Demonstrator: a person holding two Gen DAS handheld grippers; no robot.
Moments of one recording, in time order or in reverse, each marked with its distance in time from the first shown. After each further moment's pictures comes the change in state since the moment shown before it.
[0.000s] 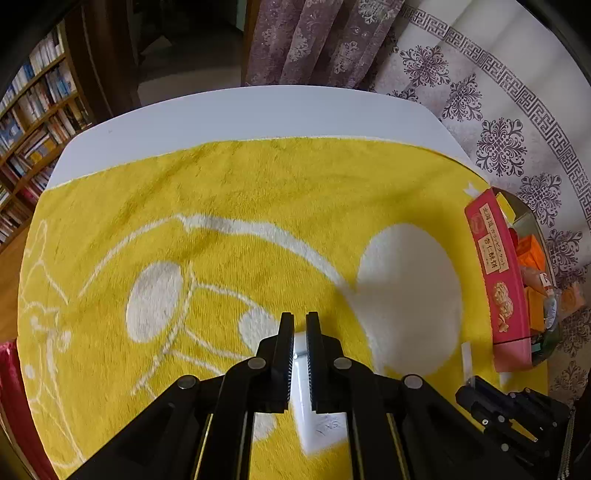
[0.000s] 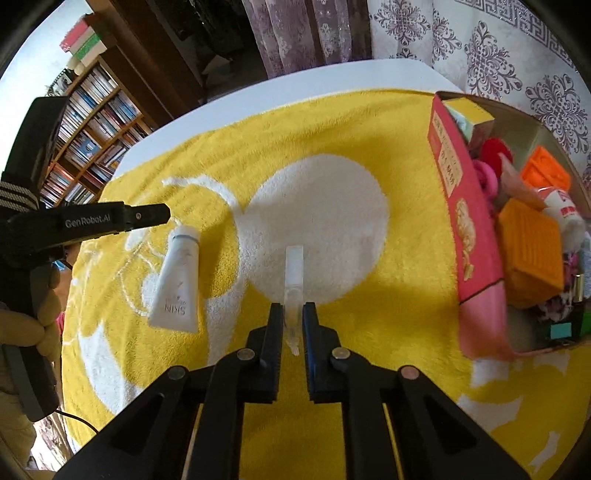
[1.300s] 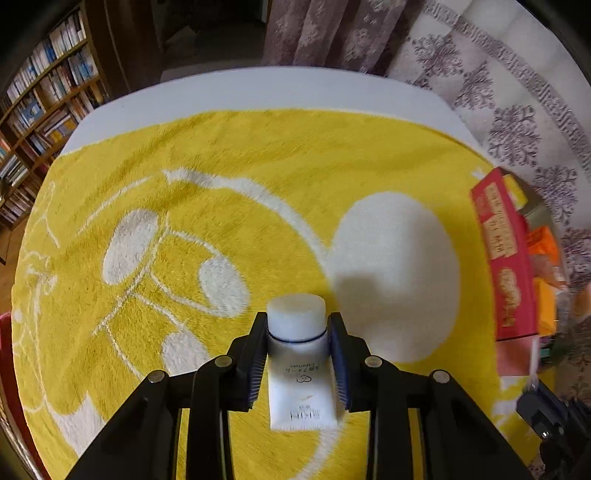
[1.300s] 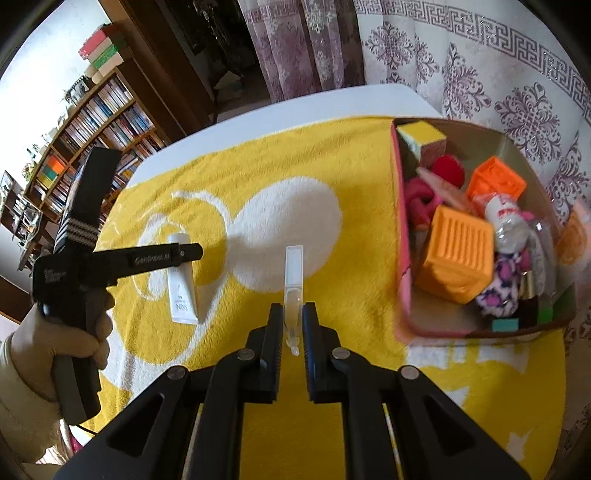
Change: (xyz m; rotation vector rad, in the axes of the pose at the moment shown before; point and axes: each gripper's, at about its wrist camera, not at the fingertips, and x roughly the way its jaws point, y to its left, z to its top) left arm 0.010 -0.052 -0.026 -0.065 0.001 0.069; right arm -0.054 -0.038 -0.012 -0.036 -0.078 0.028
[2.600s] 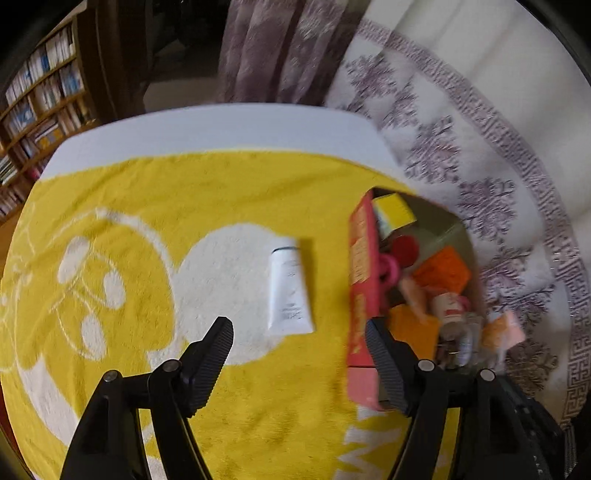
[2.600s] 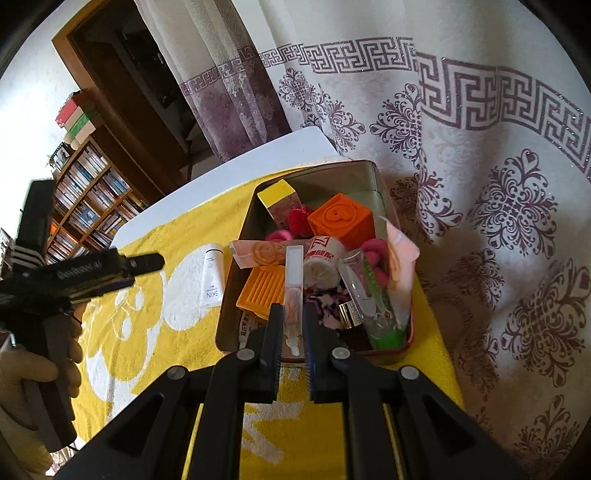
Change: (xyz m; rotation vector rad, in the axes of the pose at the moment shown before) left arm -0.041 -0.129 0.005 -0.038 -0.058 -0.067; right arm -0.083 -0.142 0.007 0.140 -0.139 -0.014
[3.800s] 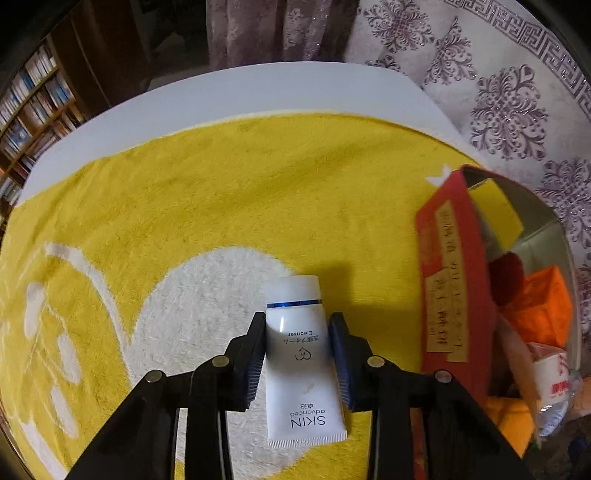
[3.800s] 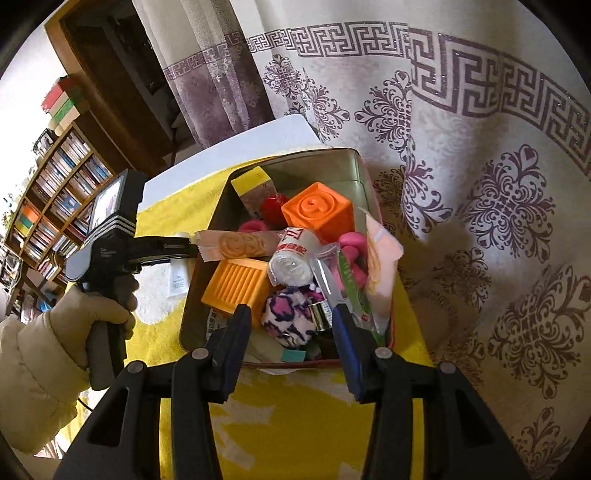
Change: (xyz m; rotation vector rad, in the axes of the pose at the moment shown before) left arm 0.116 -0.005 0.041 0.058 0.080 0.113; right arm 0.018 -0.015 0.002 -0.020 0.036 -0.082
